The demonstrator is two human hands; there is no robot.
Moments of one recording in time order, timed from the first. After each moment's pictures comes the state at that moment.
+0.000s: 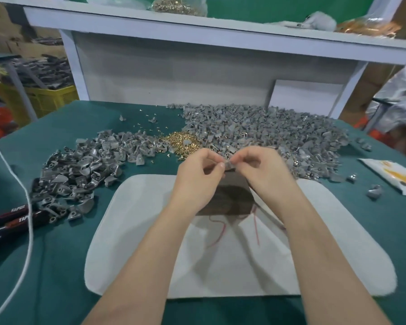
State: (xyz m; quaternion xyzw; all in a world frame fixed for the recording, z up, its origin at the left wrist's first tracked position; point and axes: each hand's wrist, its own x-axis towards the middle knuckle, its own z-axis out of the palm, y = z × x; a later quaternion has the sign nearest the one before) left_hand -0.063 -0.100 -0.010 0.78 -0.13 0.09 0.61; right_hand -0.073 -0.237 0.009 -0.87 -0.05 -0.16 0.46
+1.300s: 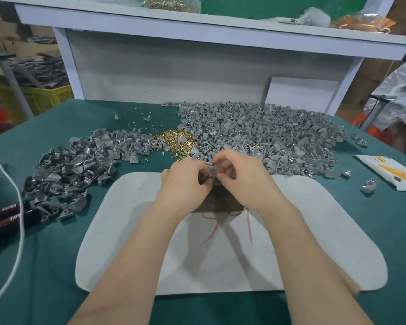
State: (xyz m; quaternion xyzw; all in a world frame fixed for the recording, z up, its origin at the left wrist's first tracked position) left_hand -0.066 -0.093 -0.012 0.94 -0.13 0.08 0.32; right_hand -0.076 -0.232 -0.004 -0.93 -0.13 -0.15 0.31
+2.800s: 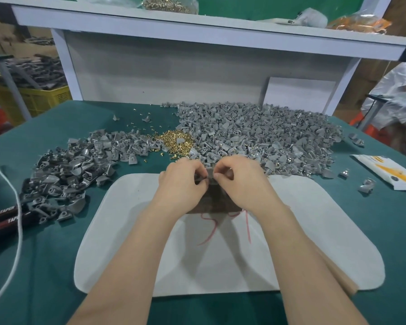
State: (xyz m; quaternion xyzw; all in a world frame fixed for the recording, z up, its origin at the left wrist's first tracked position) left_hand -0.063 -0.089 -0.014 0.93 -0.13 0.06 0.34; right_hand -0.073 -0.228 -0.007 -0.95 -0.08 -0.15 0.24
